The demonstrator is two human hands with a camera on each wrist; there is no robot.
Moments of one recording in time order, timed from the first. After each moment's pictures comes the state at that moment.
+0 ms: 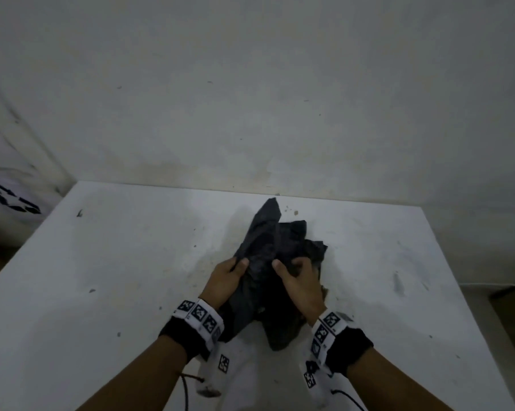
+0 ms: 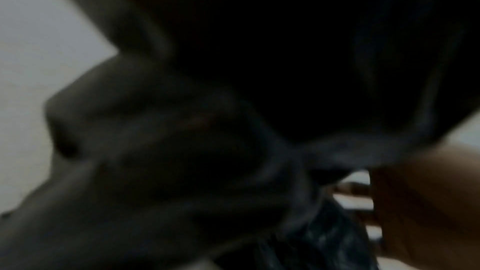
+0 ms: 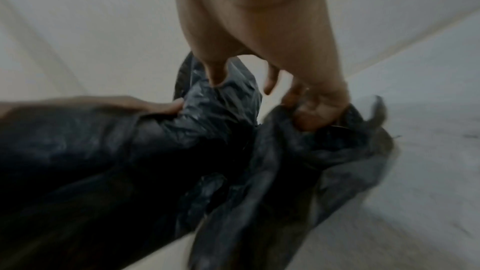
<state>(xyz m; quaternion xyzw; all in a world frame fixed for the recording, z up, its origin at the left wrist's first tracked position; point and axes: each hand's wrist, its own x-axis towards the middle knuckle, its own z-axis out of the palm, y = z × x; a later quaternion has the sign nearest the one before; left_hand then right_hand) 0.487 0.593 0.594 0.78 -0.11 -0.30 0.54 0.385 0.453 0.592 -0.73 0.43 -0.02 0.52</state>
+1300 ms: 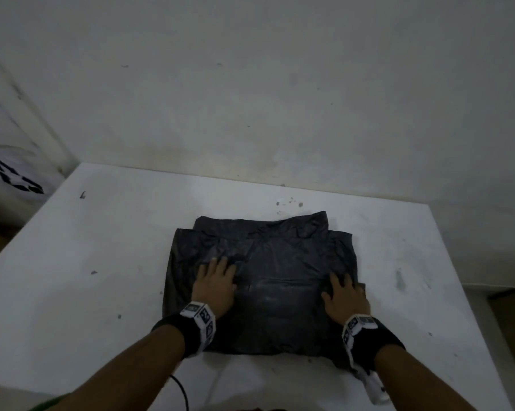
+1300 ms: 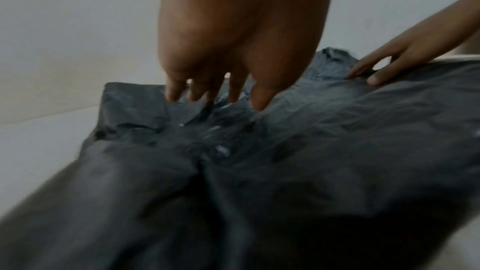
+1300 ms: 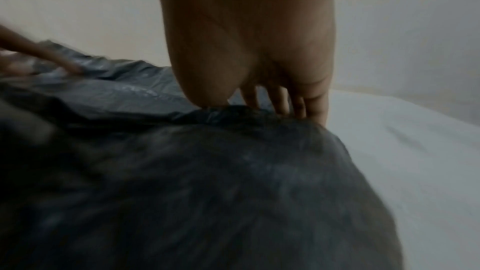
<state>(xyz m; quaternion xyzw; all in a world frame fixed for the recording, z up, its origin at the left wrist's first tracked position) 0.479 0.626 0.557 0.92 -0.34 -0.19 -0.02 0.319 0.386 0.549 -0.89 0.37 0.22 0.13</state>
